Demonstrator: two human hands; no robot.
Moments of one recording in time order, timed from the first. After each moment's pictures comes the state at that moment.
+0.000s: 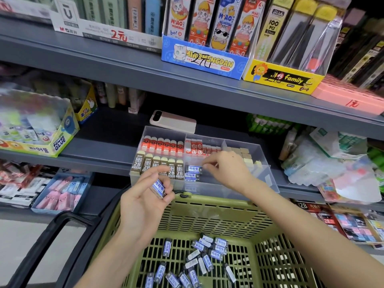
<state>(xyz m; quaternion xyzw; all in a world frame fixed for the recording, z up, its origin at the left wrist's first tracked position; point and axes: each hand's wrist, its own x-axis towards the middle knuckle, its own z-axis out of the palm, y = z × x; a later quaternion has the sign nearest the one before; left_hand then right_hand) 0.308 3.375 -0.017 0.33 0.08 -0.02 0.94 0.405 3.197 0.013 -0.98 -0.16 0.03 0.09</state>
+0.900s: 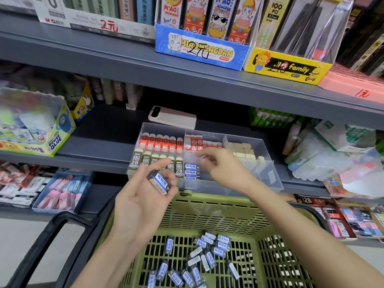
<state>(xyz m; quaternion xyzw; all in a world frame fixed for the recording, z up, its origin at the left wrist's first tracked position) 0.310 3.377 -0.016 0.29 0.05 -0.04 0.95 0.397 3.205 0.013 -0.94 -0.13 0.09 0.31</state>
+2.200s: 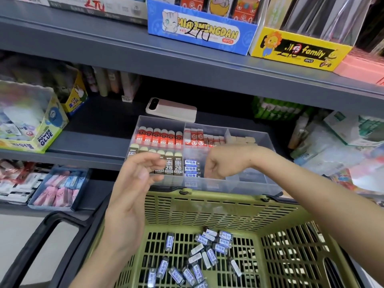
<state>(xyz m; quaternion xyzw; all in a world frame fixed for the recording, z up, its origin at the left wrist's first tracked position) 0.309 3.380 -0.012 0.55 -0.03 0.11 0.83 0.434 3.204 0.037 -0.90 -0.28 0.34 -0.04</state>
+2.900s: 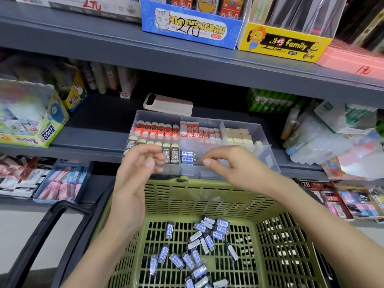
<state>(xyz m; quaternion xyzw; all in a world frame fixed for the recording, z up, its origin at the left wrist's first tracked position) 0.310 3.378 -0.019 0.57 -0.06 0.12 0.81 0.368 3.173 0.029 -0.93 -0.27 0.08 0.24</state>
